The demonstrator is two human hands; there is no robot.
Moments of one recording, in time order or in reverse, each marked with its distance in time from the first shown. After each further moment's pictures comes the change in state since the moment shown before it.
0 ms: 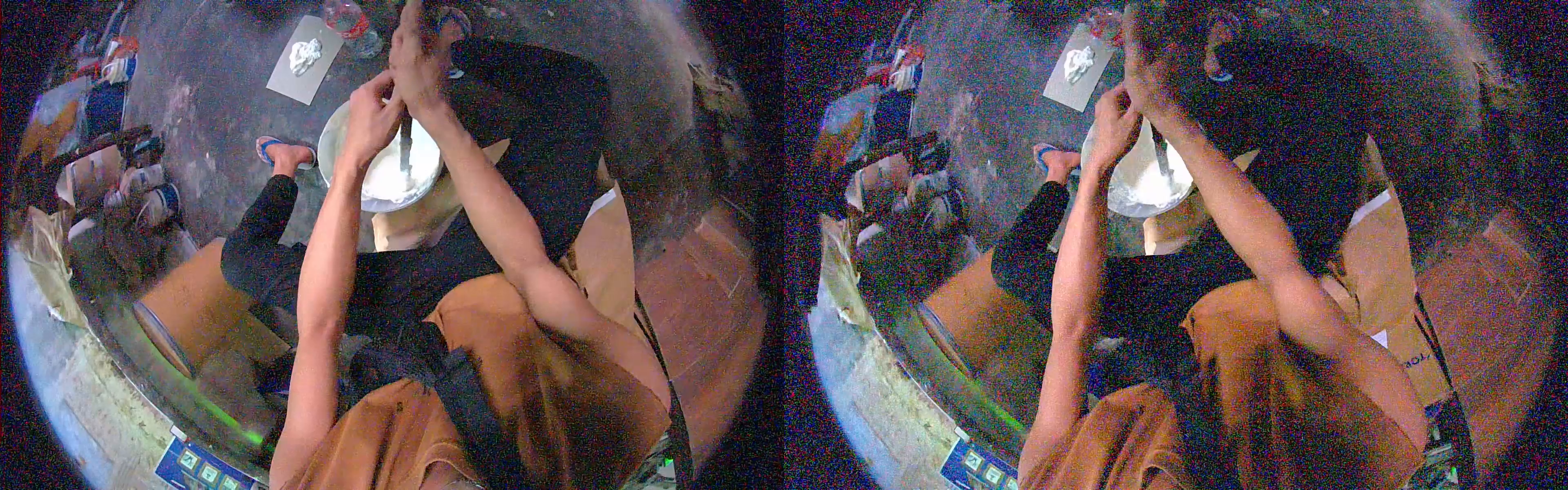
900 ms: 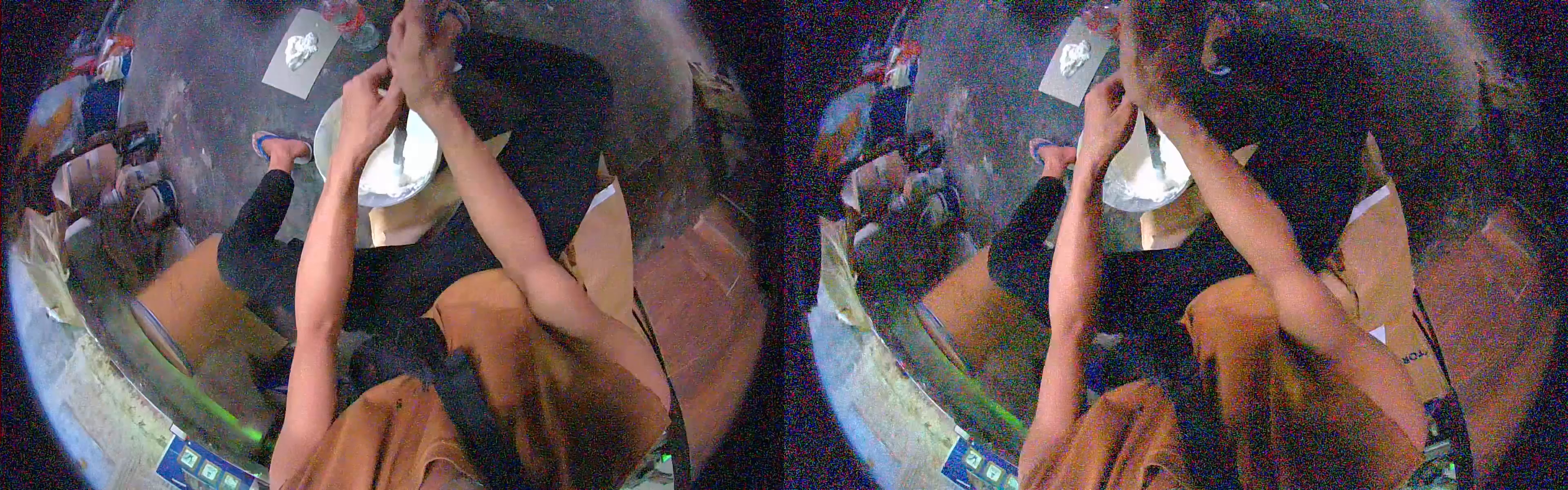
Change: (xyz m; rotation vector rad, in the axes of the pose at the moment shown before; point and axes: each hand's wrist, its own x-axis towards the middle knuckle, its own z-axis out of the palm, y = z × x) left_hand 0.006 0.020 -0.015 -0.005 0.025 -0.005; right_hand 0.014 -0.035 -0.003 0.030 -0.083 0.161
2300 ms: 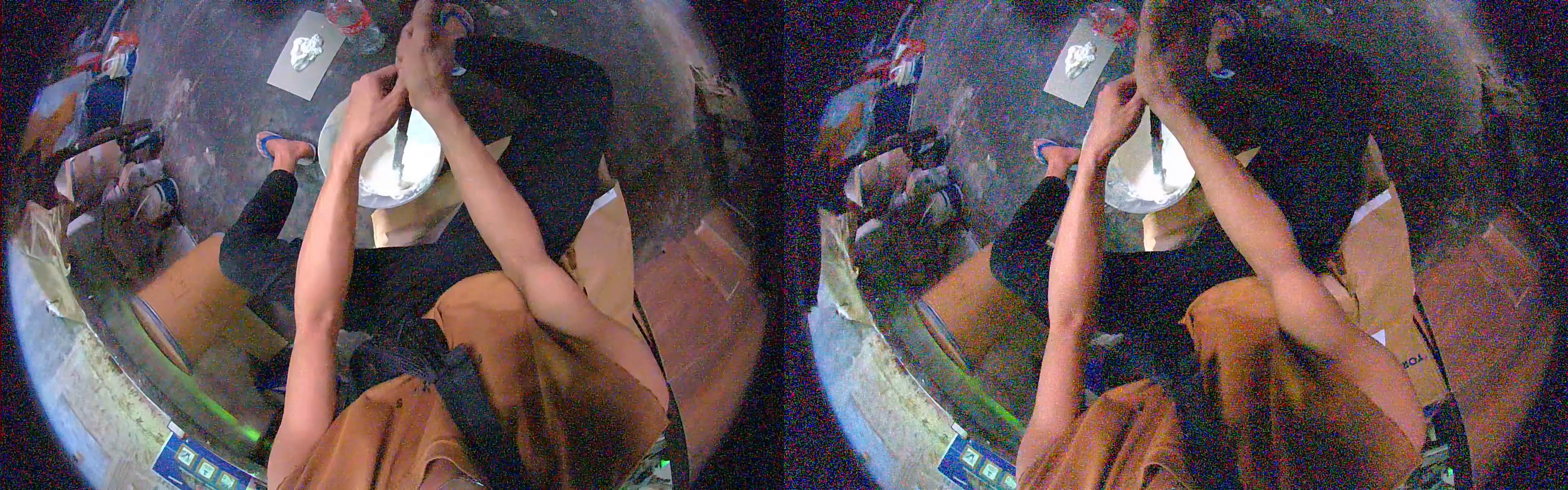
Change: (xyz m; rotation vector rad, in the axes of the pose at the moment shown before) left_hand 0.010 -0.011 -0.010 0.038 -0.093 -0.099; right_hand 0.024 0.073 0.025 -0.318 0.301 -0.400
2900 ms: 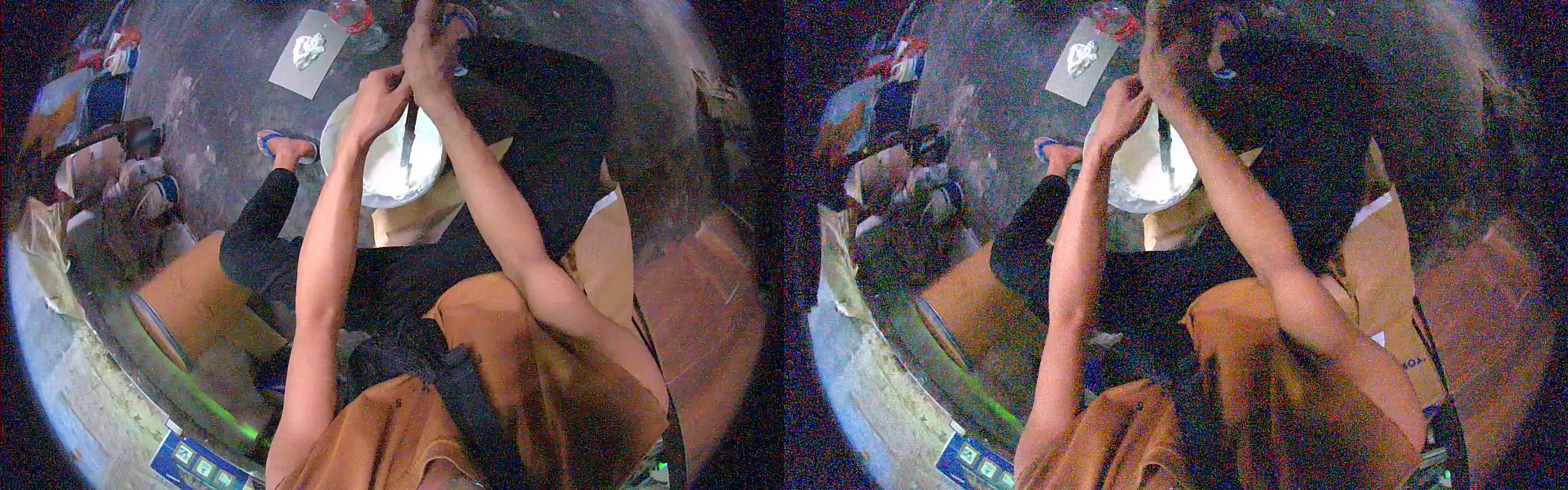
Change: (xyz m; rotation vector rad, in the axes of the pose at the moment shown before) left_hand 0.001 0.000 0.001 0.041 -0.060 -0.048; right_hand 0.022 -0.068 -0.037 0.124 -0.292 0.639
